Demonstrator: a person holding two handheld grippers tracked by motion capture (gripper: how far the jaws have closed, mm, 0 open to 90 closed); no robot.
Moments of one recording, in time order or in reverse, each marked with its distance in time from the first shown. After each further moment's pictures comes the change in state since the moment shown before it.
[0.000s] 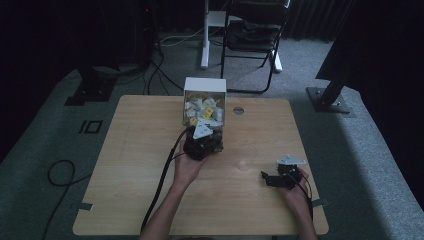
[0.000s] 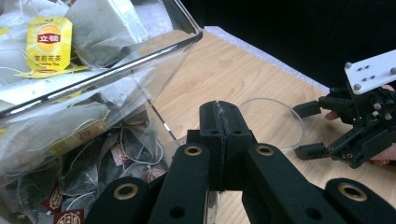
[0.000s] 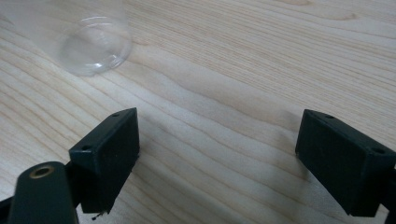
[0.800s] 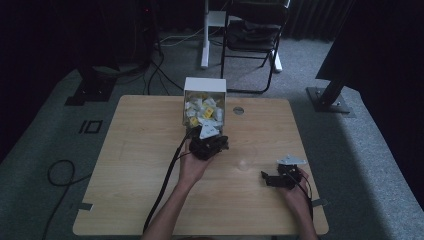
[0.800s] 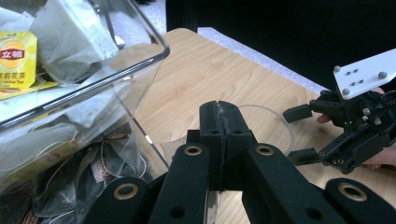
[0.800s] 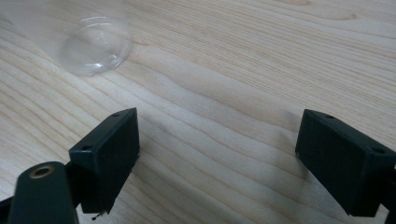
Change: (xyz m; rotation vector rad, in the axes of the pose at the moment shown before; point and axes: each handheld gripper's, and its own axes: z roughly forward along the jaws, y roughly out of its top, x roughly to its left) left arm -0.011 0.008 0.009 -0.006 -0.021 0.019; right arm 0.000 0.000 0.000 0.000 0.000 0.001
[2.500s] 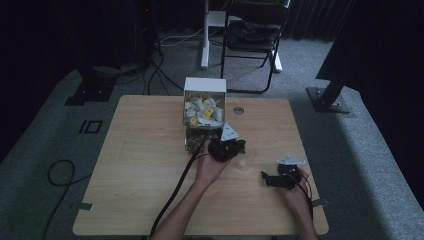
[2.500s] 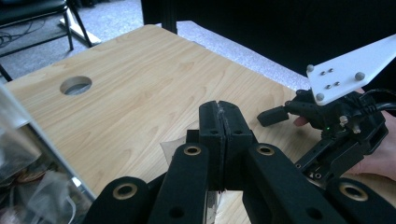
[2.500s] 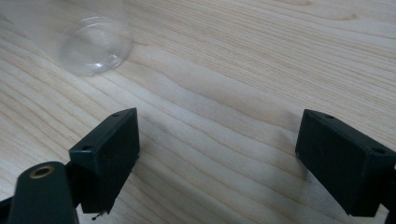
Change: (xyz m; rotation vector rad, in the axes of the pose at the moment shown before) left arm -0.033 0.010 0.041 0.030 -0.070 0.048; right arm 0.000 0.000 0.000 -0.002 0.001 -0.004
